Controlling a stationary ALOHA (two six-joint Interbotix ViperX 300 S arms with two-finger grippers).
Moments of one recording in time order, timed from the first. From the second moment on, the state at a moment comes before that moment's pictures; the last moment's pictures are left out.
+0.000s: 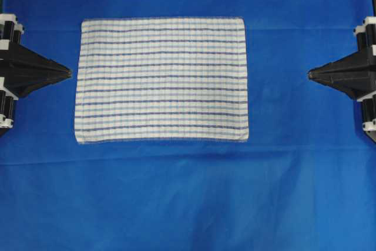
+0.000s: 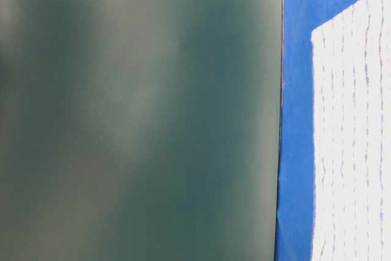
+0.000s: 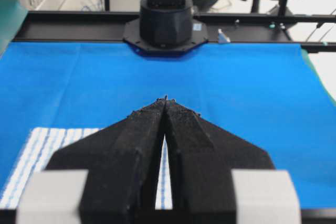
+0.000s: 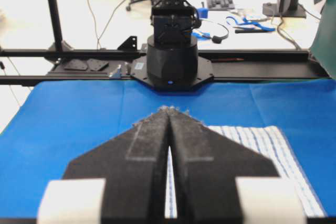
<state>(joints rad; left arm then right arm) 0.00 -0.96 1.17 0.00 -0.29 0.00 0.00 -0.96 1.17 0.00 -0.29 0.00</state>
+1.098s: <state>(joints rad) 0.57 -0.39 1.25 -0.03 -0.39 0.01 -0.54 0.01 0.86 0.00 -0.23 0.01</state>
